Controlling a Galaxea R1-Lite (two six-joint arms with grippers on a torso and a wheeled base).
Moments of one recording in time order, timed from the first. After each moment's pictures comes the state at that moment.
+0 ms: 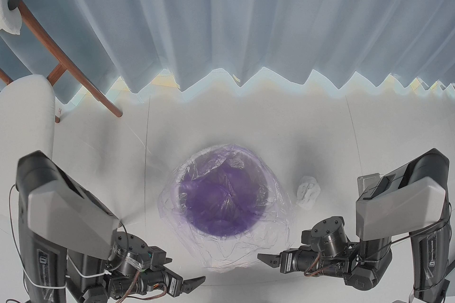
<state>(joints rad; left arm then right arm) -0.61 2.31 -0.02 -1.55 -0.13 -0.16 0.69 2.37 -0.33 -1.33 0.07 0.57</state>
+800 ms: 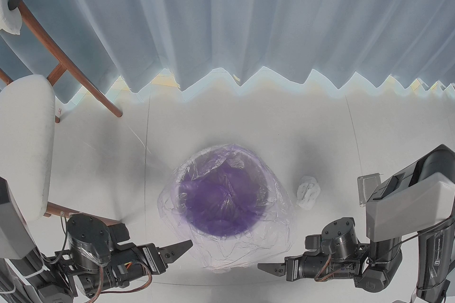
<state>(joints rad) -0.65 1.79 -0.02 -1.29 -0.02 -0.80 0.69 2.31 -0.23 -1.38 0.23 0.58</state>
